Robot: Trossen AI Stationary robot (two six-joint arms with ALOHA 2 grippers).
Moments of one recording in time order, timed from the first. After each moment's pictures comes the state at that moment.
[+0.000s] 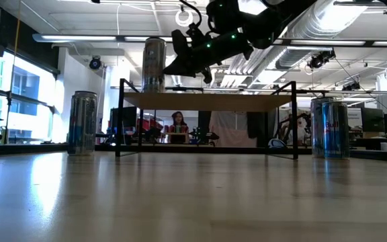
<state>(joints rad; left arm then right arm) 0.17 0.73 0.80 0.12 -0.20 -0.13 -0.31 1.87 1.28 0.39 0.07 0.18</state>
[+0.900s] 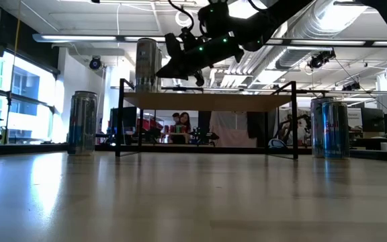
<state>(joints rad) 0.17 0.73 0.80 0.13 -0.20 -0.13 -0.33 1.95 1.39 0.33 -0.01 0.18</state>
